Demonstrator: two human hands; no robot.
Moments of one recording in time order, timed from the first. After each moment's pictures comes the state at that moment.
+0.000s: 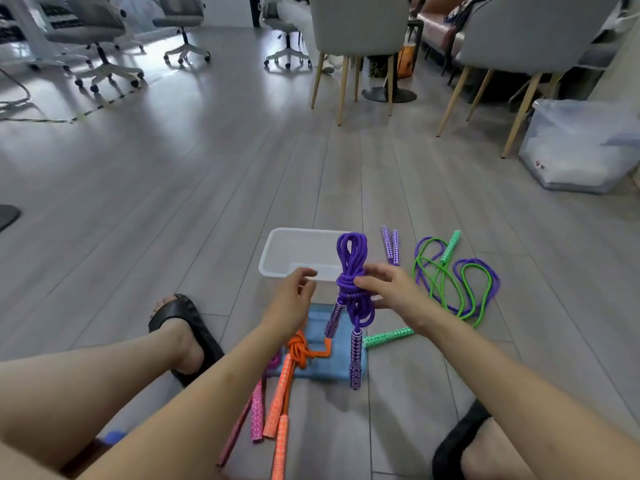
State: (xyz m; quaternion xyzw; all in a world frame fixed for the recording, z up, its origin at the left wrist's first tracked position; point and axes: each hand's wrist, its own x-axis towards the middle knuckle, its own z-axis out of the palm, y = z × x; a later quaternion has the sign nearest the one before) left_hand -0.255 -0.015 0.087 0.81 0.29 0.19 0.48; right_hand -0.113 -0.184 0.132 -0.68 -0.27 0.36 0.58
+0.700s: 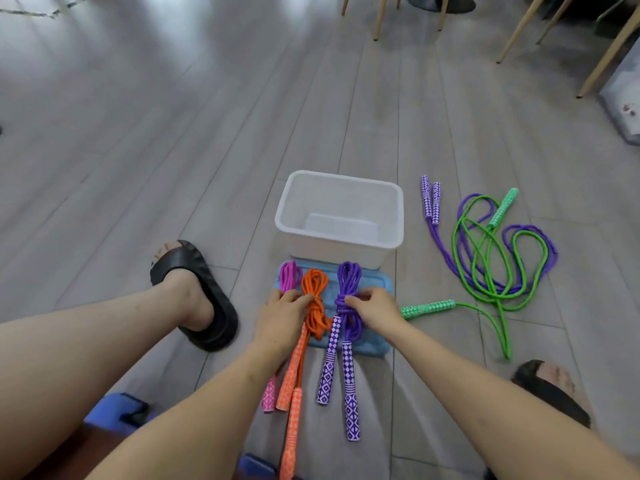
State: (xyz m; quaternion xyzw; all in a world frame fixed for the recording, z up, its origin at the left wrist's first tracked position) left_hand -0.303 0.033 -0.078 0.94 0.30 -0.02 0.16; right_hand -0.131 -0.105 -0.062 -0.86 -0.18 0.35 0.33
